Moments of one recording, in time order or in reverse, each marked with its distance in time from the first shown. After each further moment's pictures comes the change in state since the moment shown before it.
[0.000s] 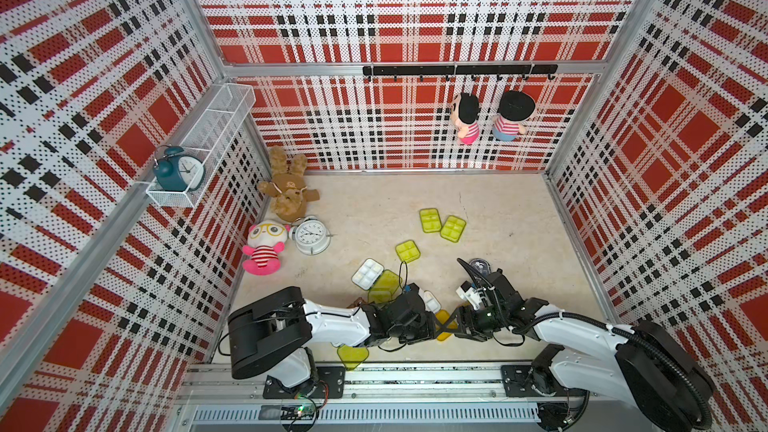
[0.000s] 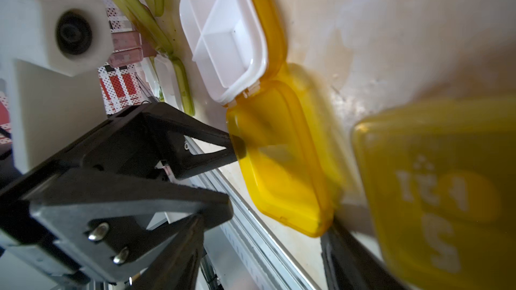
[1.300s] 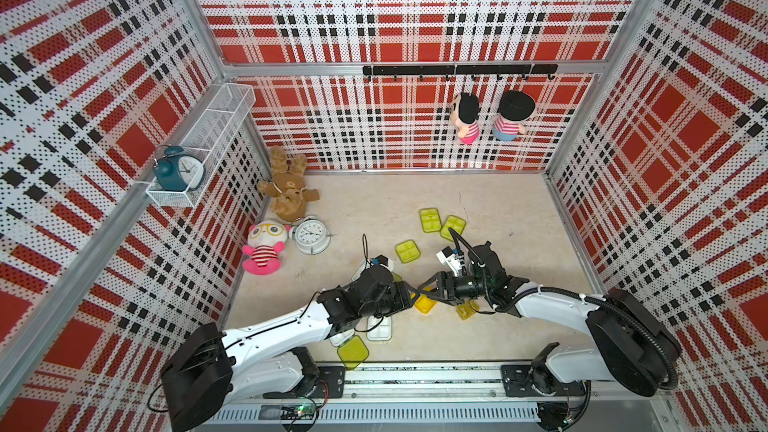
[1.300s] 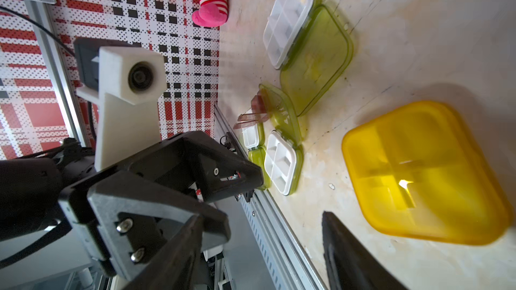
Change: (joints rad) left arm 0.237 -0.413 0.011 -0.340 -0.050 0.096; right arm -0.002 0.222 0.230 0.346 -0.039 0.099
